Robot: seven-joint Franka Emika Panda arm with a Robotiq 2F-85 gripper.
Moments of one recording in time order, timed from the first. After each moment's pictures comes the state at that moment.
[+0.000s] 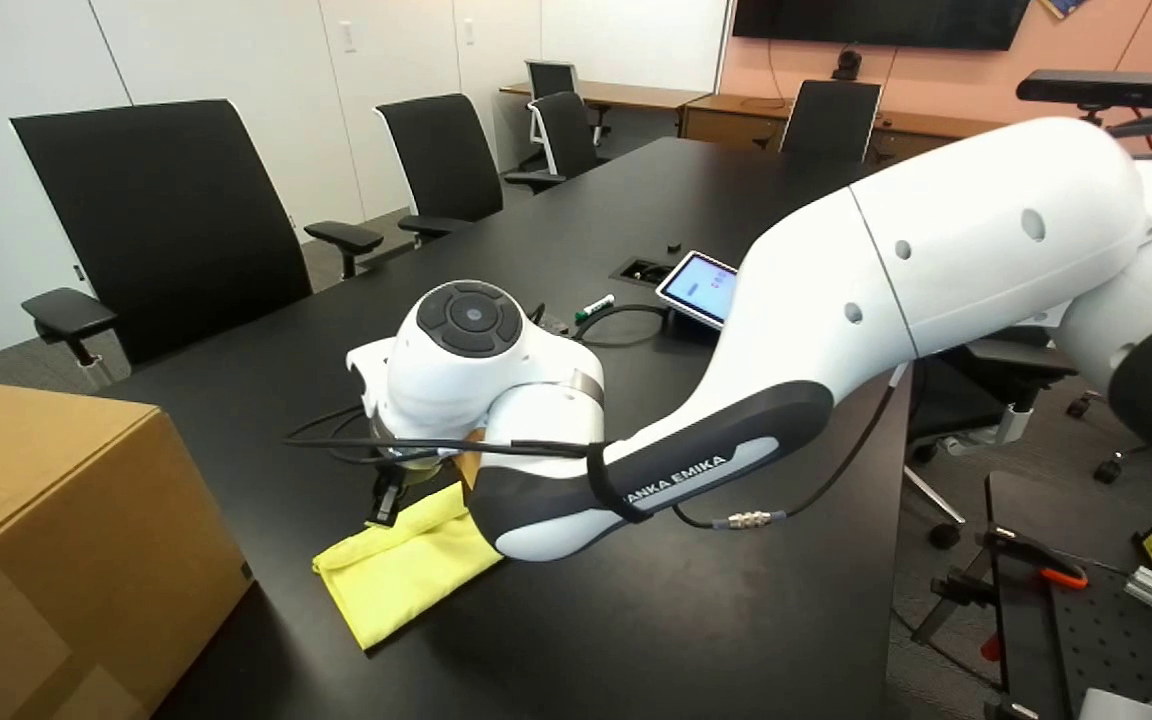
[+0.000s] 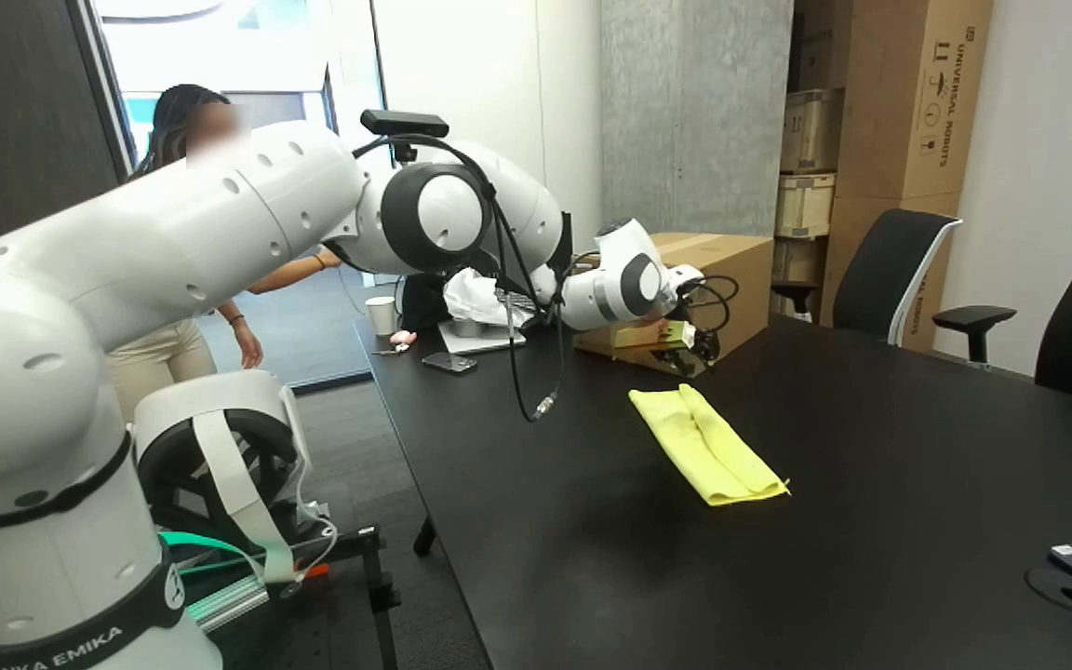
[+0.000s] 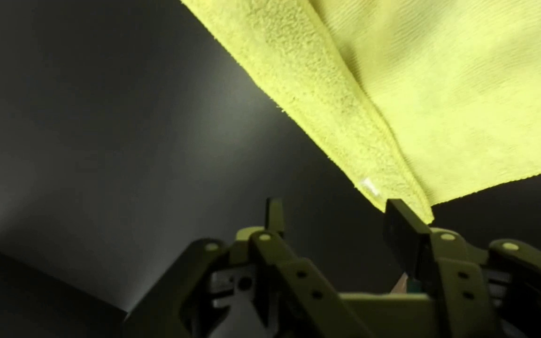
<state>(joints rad) 0.42 1.17 -0.14 -1.00 -0.29 2.67 0.09</state>
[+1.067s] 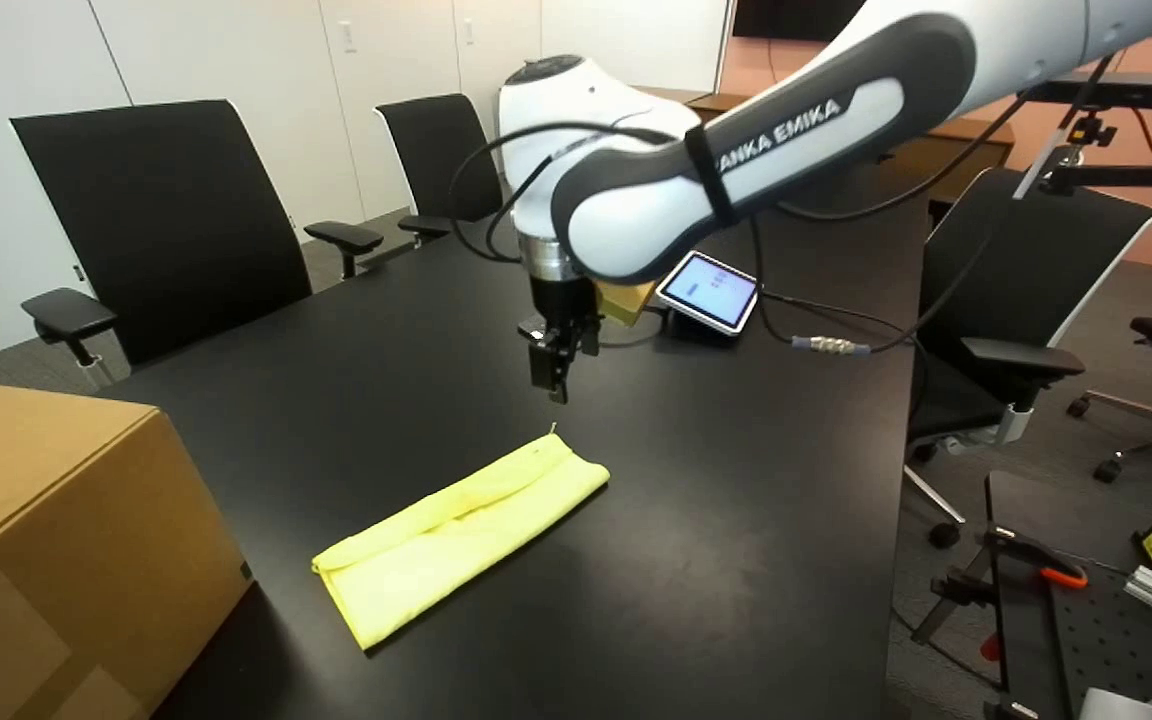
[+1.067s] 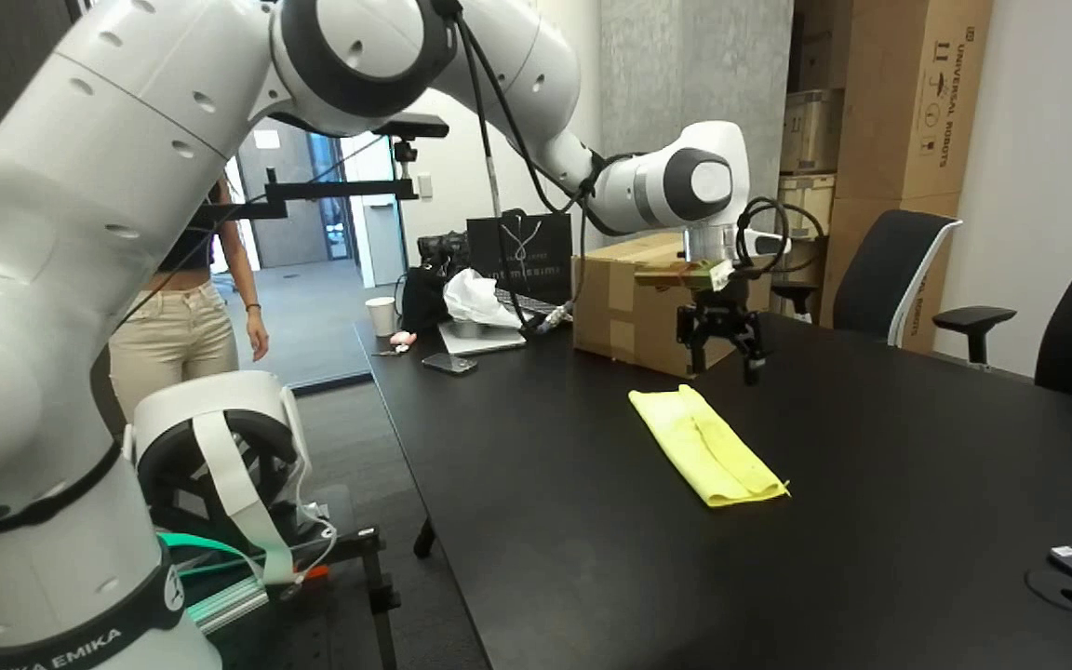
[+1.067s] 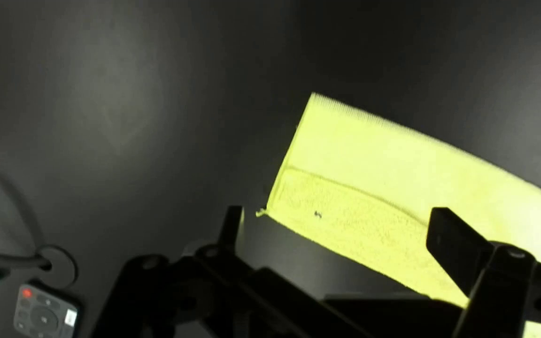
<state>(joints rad) 0.20 0.69 -0.07 -1.42 -0.15 2.08 0.10</state>
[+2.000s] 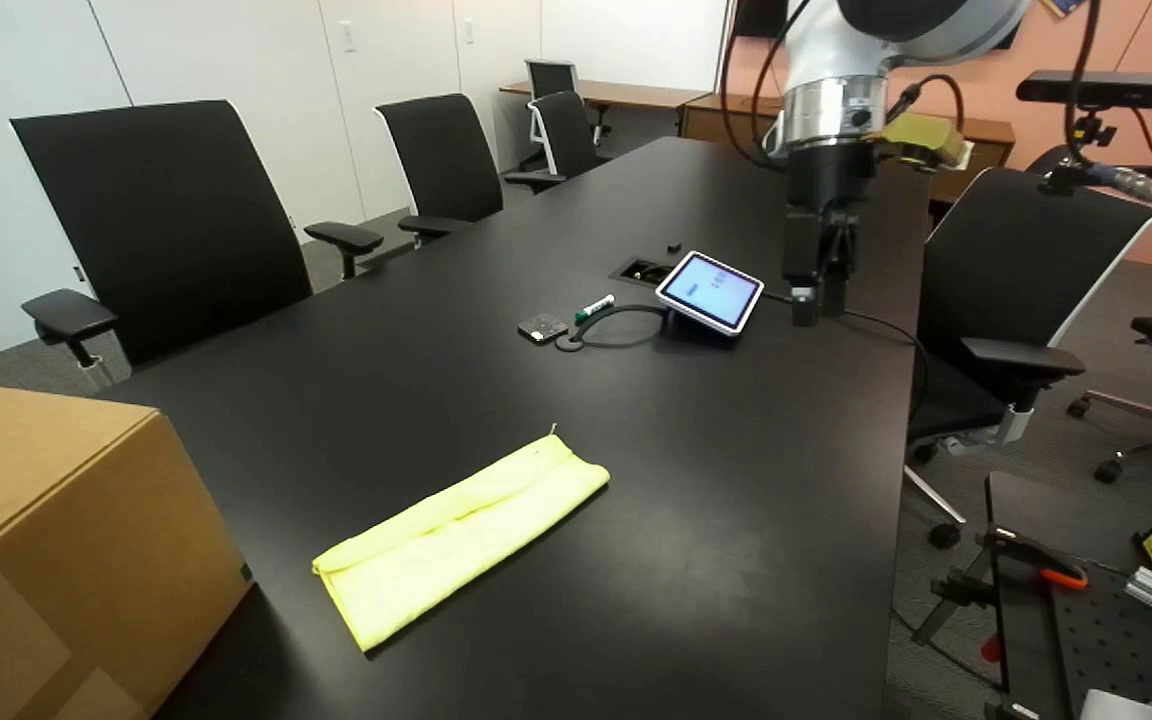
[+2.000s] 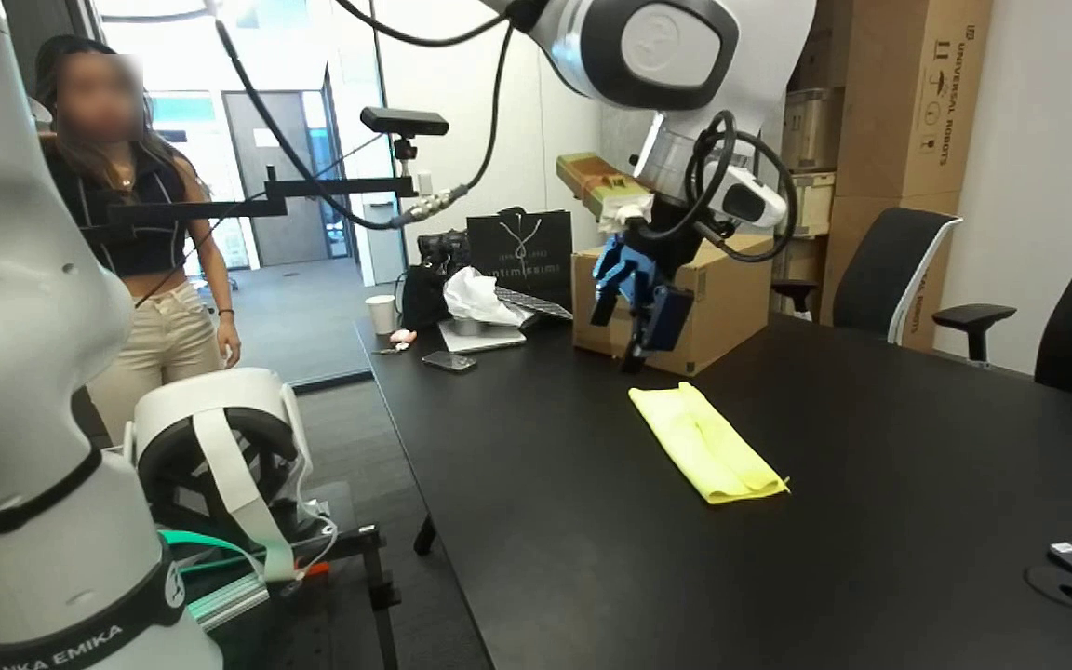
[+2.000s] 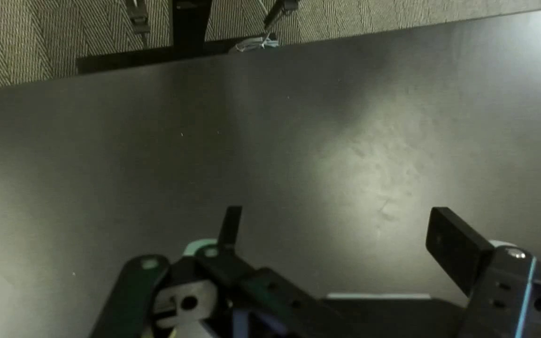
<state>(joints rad) -0.10 0.03 -0.06 -2.07 0.24 1.80 -0.11</state>
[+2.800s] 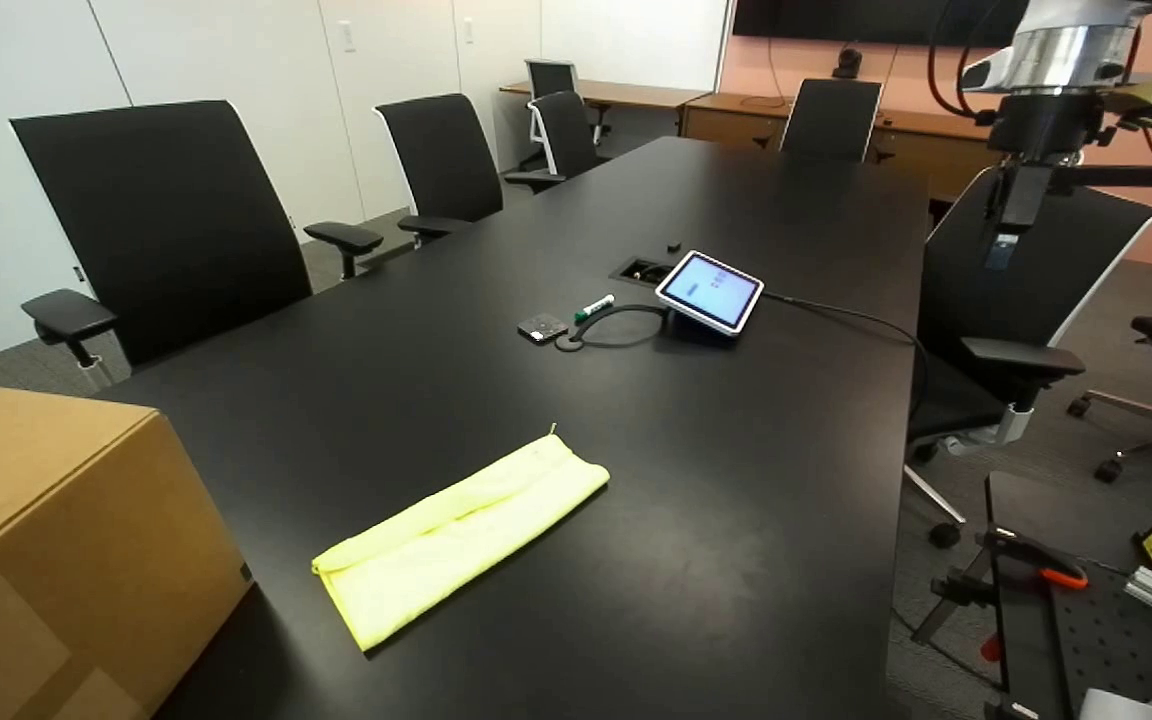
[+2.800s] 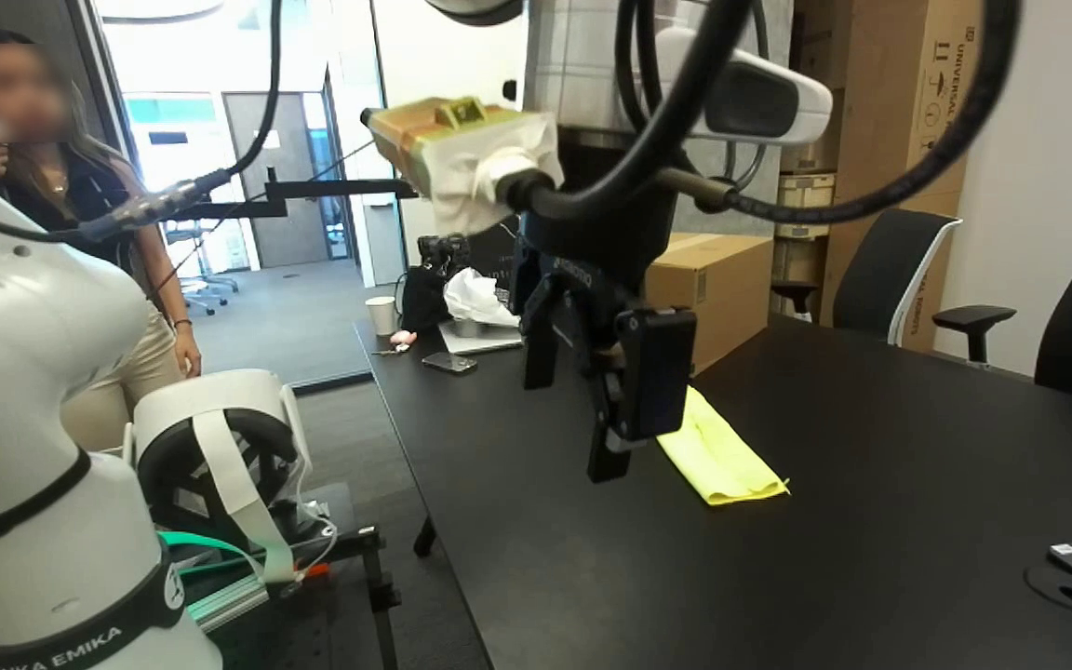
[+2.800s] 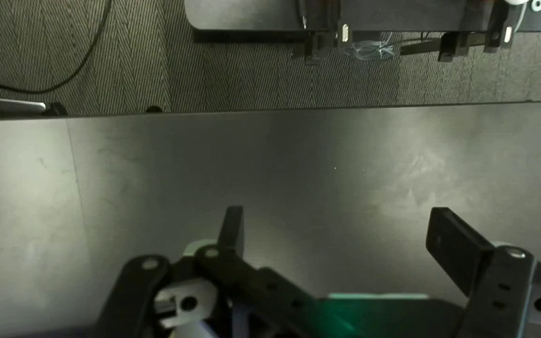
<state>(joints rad) -0.23 -0.39 -0.31 -2.41 -0.03 1.90 -0.52</state>
